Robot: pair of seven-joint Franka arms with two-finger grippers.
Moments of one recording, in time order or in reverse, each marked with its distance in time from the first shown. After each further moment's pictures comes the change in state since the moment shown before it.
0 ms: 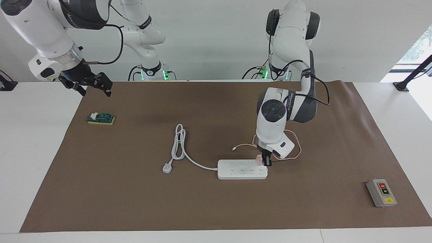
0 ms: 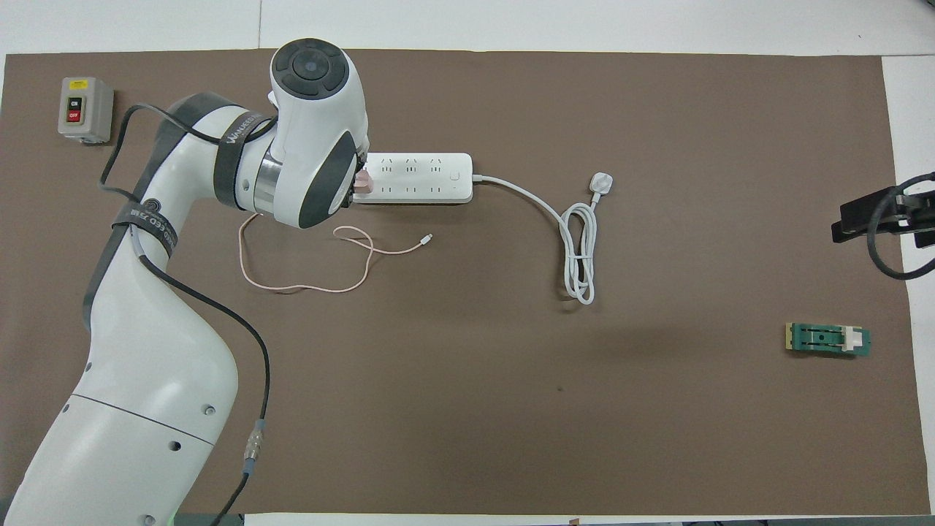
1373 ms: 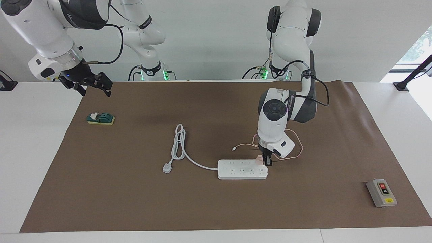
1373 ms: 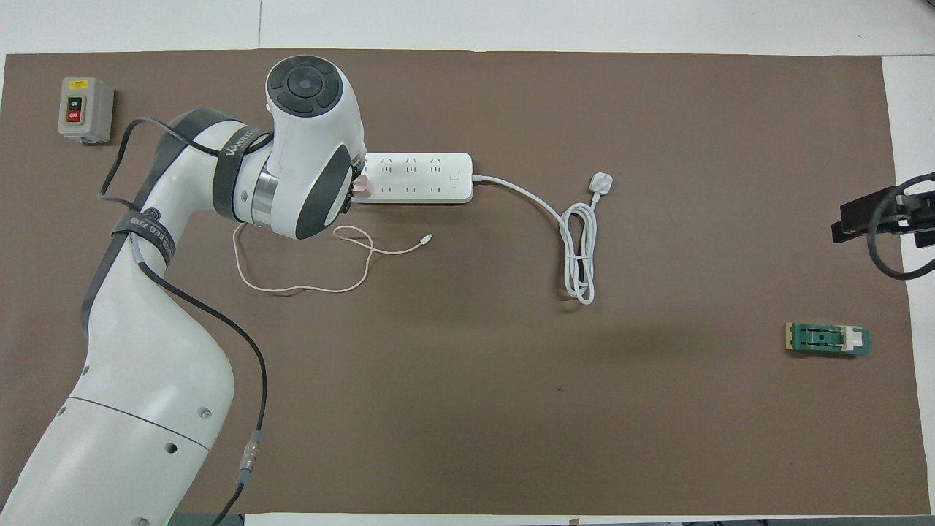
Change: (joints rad) left arm 0.000 -0.028 0.002 -0.084 0.000 0.079 0.008; right arm 0.000 0.000 0.000 0.000 0.000 0.000 0.000
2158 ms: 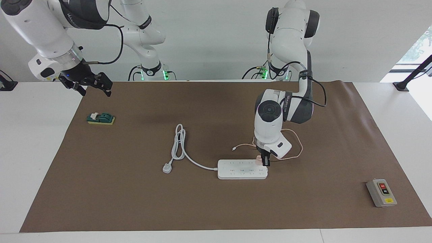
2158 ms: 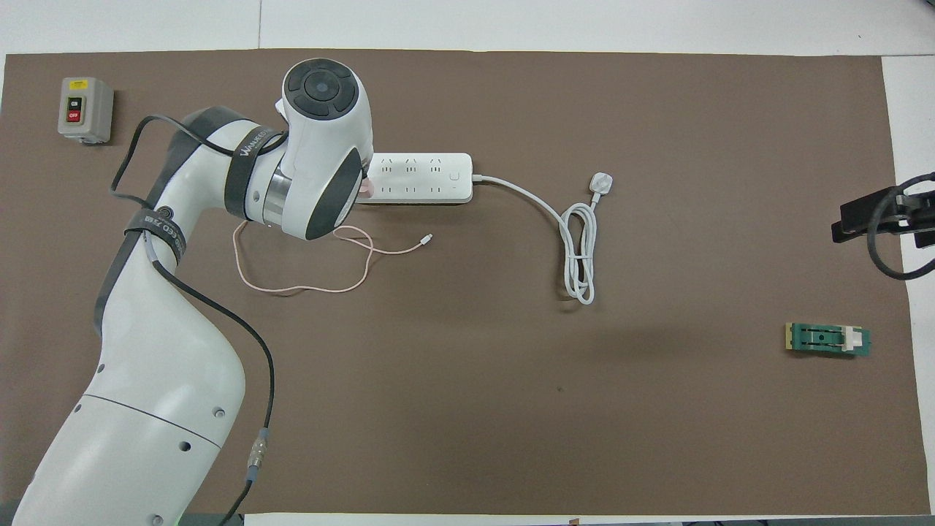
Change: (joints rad) left arm -0.020 0.019 0.010 0.019 0.028 -0.014 0.011; right arm 0.000 0.000 0.000 0.000 0.000 0.000 0.000
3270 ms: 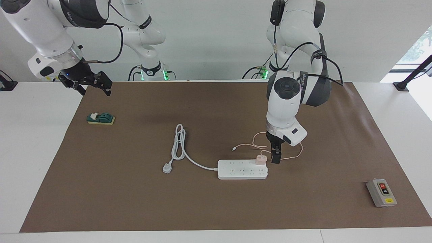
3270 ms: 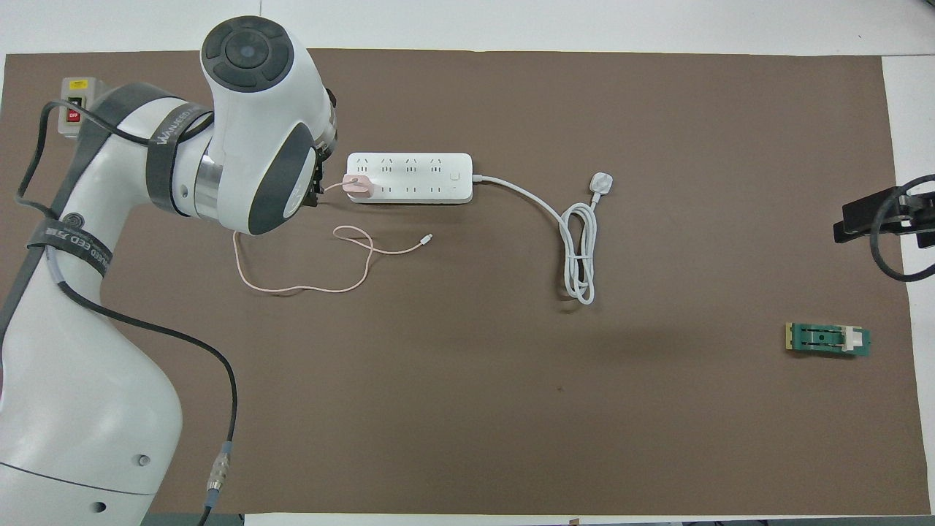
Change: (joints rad) left arm 0.032 -0.127 0.007 0.012 -0.013 -0.059 0.127; right arm 0.000 -0.004 0.000 0.000 0.000 0.000 0.000
